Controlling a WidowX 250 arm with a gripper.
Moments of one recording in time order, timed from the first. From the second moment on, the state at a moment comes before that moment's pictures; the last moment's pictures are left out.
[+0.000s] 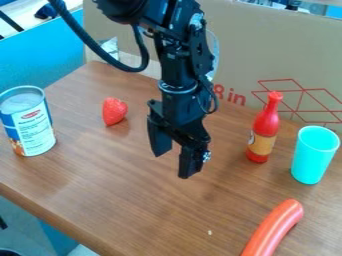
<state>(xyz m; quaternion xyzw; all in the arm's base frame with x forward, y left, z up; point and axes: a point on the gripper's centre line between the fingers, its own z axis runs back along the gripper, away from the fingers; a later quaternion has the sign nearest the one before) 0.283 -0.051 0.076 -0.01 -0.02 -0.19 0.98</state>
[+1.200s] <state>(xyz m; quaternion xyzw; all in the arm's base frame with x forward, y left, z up) 0.349 -0.128 0.149 -0.01 -0.12 -0.32 0.94</state>
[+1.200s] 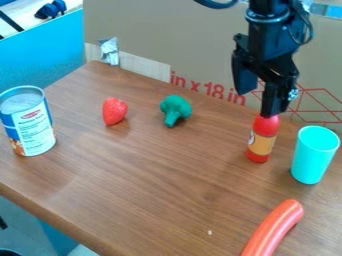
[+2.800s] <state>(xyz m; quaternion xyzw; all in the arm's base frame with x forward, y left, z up) 0.394 -0.121 0.111 -0.01 -0.10 -0.25 0.96</state>
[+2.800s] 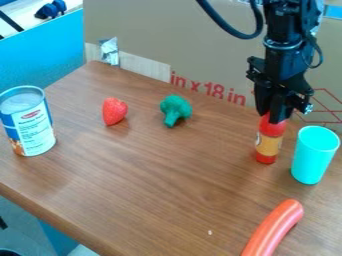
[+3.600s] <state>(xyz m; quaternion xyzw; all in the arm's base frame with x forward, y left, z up) 0.289 -0.026 0.129 0.01 -0.06 -0.12 0.99</state>
